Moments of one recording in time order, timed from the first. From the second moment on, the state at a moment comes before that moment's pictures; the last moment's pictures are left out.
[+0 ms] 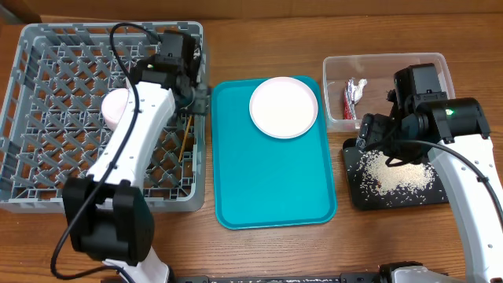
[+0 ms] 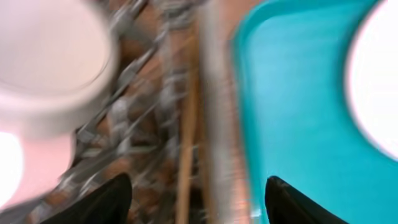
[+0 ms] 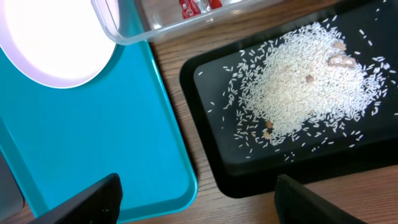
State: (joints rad) left arm -0.19 1.82 1.57 -0.94 -0.06 -0.07; right arm 0.11 1.41 1.38 -1.30 -0.05 0.38
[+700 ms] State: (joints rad) left arm -0.57 2.04 1.59 -0.65 0.09 0.27; right arm 0.11 1.41 1.38 -1.30 -0.04 0.38
